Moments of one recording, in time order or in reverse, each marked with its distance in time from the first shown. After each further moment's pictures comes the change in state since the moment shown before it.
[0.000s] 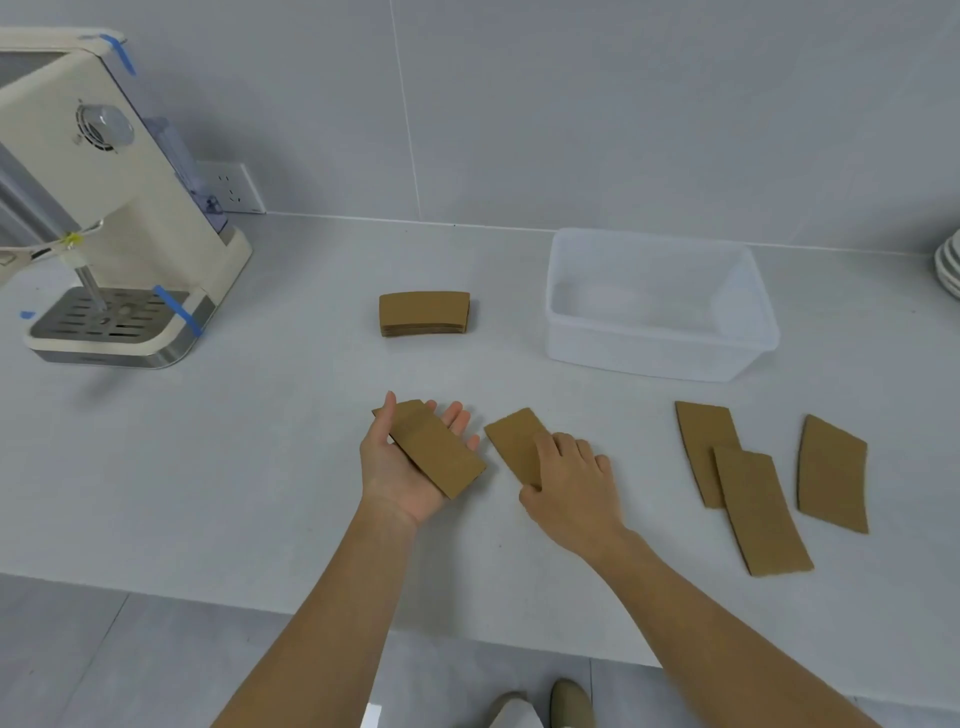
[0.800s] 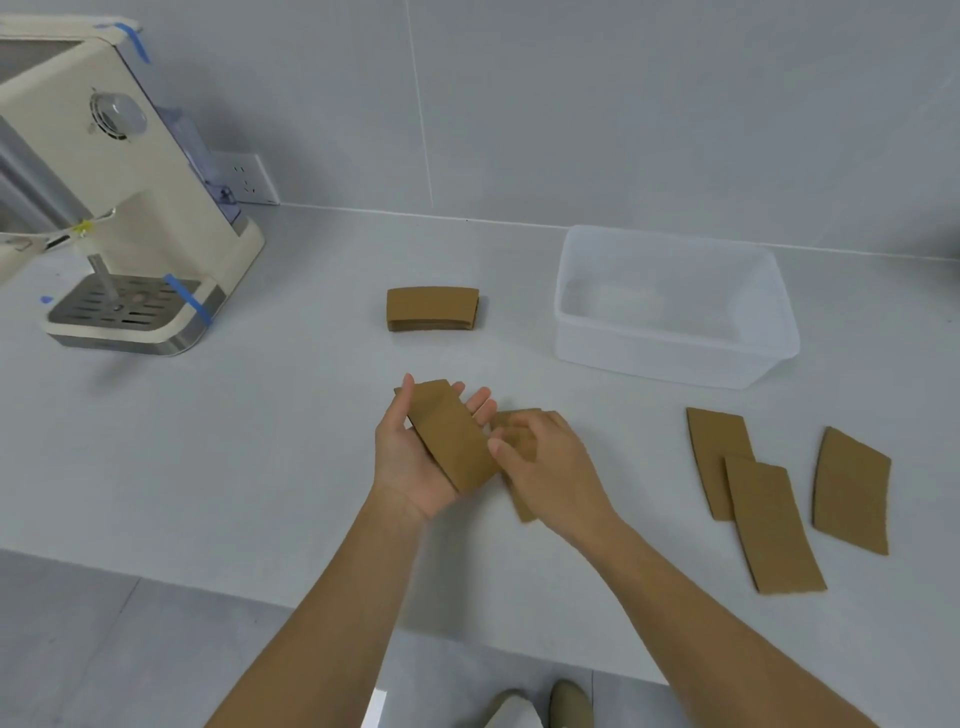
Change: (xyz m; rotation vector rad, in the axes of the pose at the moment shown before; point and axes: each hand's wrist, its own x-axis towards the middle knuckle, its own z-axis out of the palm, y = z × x) left_hand -0.005 -0.006 0.022 0.054 -0.096 -0.039; right_hand 0.004 -0.021 -0.032 0.681 0.033 -0.014
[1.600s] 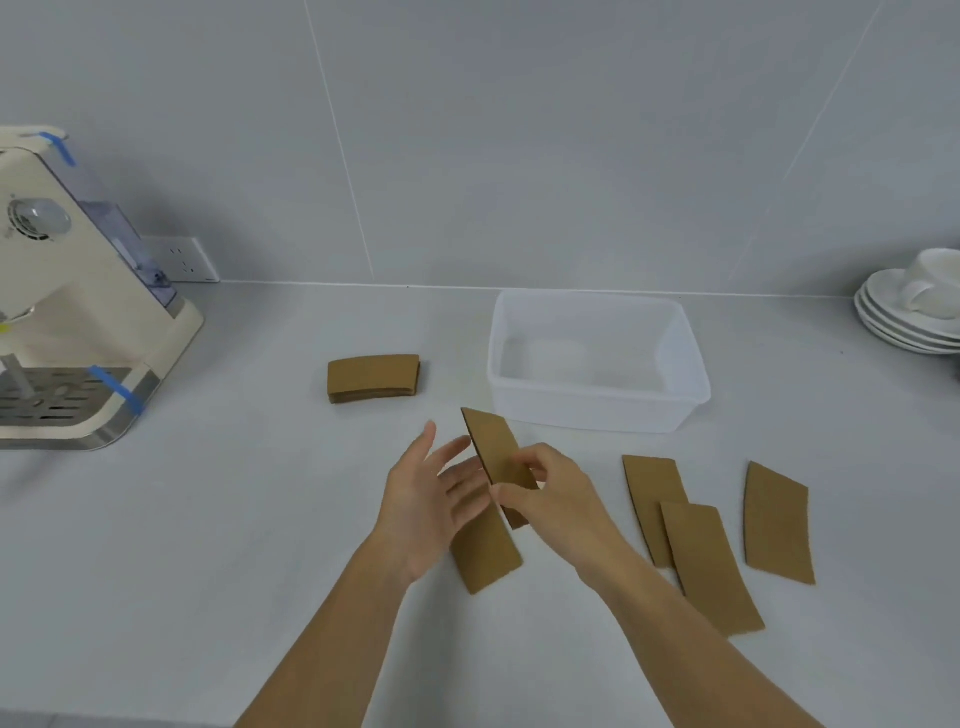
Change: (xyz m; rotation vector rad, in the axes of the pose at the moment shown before) left_hand 0.012 -0.026 0.050 0.479 -0.011 -0.029; right_hand 0.004 0.005 -0.064 0.229 -0.012 0.200
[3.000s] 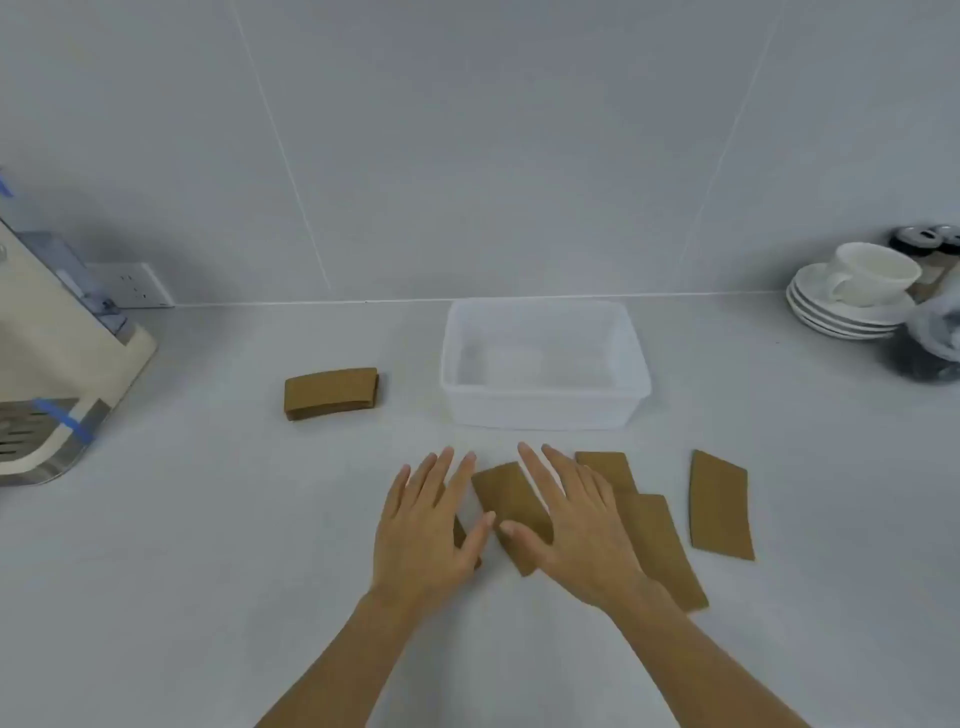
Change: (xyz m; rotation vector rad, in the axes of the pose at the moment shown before) left_hand 0.002 -0.054 0.006 1.824 0.211 0.802; right_hand -0.011 0.081 -0.035 -0.759 0.187 -0.367
